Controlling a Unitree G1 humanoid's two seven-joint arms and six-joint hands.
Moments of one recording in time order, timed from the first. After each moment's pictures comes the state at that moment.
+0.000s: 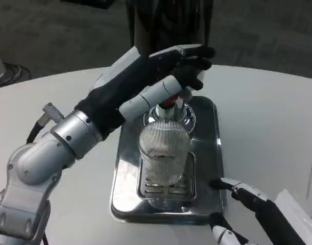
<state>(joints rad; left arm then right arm) -0.69 0.41 -0.05 0.05 -0.03 -0.10 -0.51 0.43 -0.09 0.18 -1.02 -0.86 0.24 0.46</state>
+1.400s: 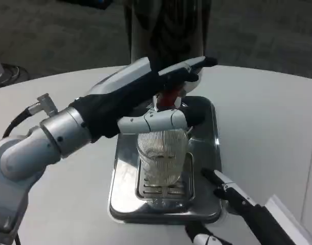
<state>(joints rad) -0.71 0.57 -0.10 0.05 0.08 -0.25 -0.59 0.43 -0.08 0.21 -0.96 -0.62 0.25 0.40</state>
